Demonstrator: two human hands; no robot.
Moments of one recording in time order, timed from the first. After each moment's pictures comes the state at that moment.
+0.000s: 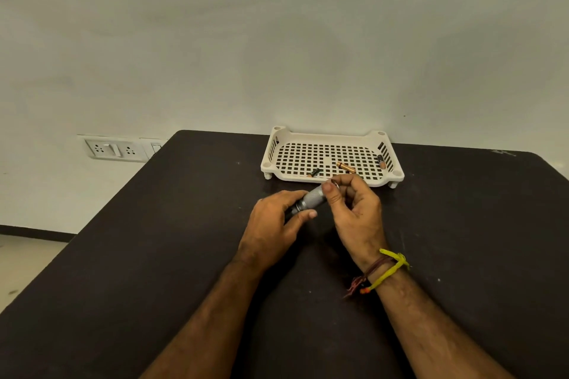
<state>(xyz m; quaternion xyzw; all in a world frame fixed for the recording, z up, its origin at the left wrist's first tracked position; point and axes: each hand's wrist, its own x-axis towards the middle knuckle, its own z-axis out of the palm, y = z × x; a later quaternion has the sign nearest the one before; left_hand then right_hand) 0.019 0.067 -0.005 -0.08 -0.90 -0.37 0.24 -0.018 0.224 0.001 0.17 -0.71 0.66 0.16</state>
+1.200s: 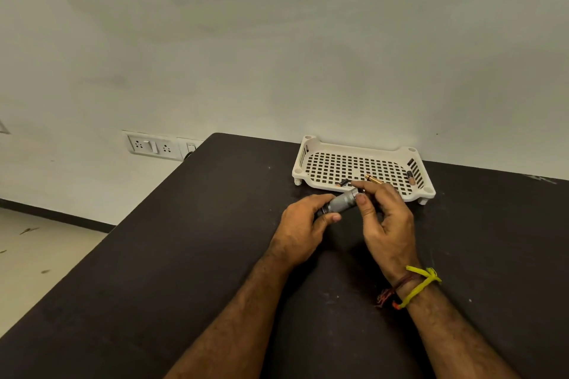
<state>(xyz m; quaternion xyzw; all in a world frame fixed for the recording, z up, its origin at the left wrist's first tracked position) 0.021 0.067 0.001 -0.06 -0.89 -0.41 0.21 -0.015 0.227 0.007 0.27 -0.76 0.53 0.26</state>
